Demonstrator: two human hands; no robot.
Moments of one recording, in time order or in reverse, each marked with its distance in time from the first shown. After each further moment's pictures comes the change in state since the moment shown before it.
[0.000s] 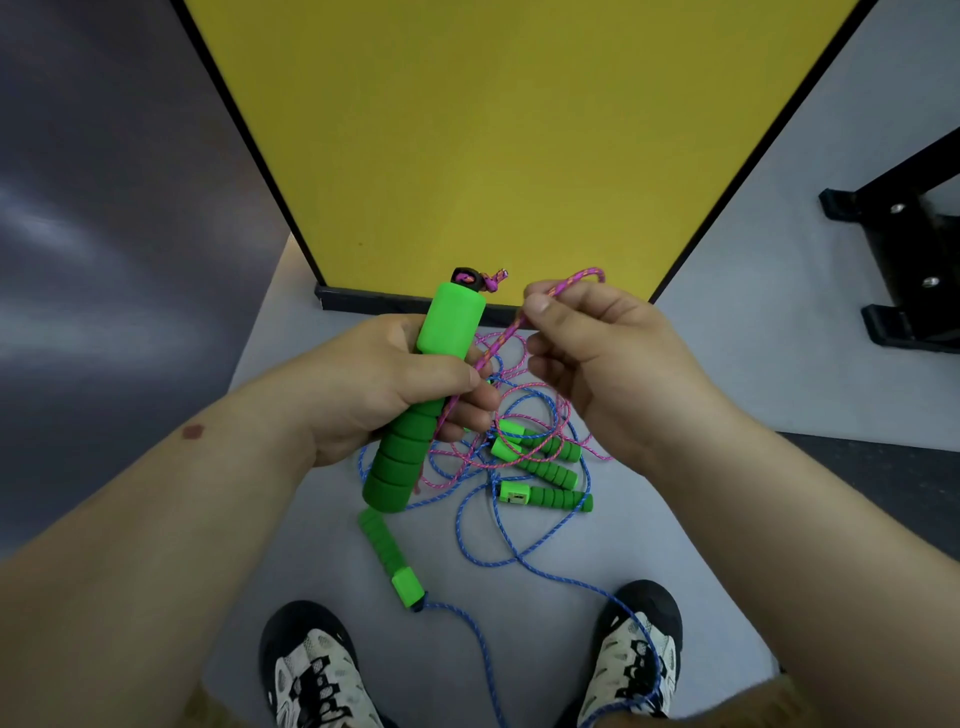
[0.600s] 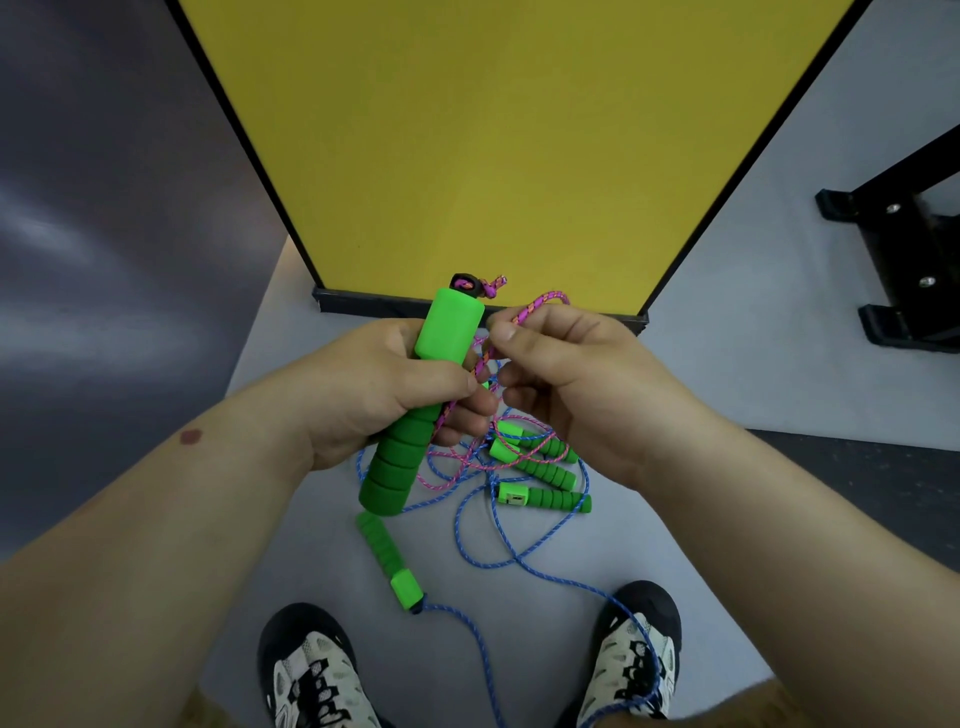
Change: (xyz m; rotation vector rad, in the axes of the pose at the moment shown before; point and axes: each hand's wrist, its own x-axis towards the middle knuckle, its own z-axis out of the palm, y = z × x) left_hand -0.001 0.001 0.002 0.017 0.003 0.010; right_hand -0.007 0.005 0.005 -0.038 -0.141 0.087
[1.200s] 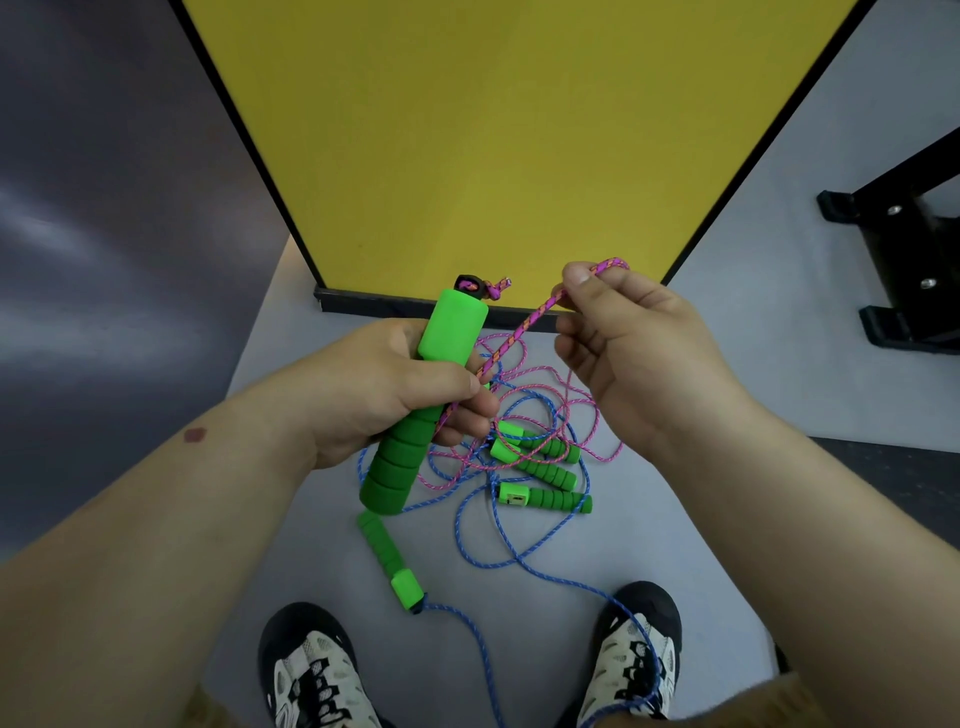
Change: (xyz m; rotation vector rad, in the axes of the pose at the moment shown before) left_hand 0.002 -0.002 -0.003 0.013 -0.013 -0.009; right_hand 0.010 -0.013 -0.017 0.175 0.297 -0.107
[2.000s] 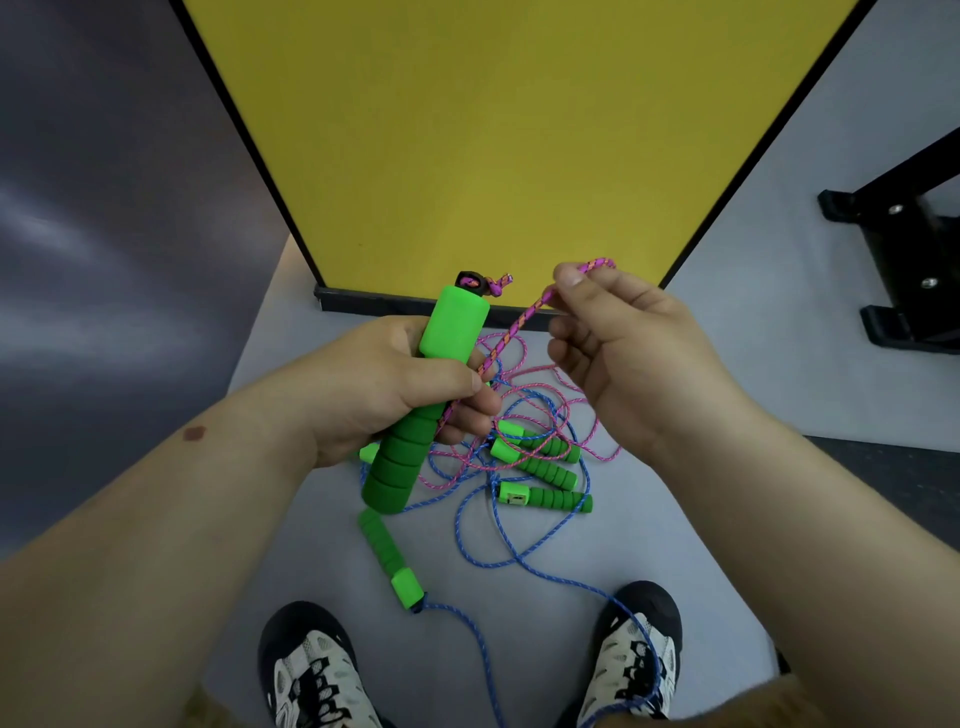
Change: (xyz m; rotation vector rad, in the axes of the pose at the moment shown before) left_hand 0.000 0.000 0.000 0.008 -0.005 0.018; right_hand -0.002 0.001 0.002 -0.007 -0.046 0.005
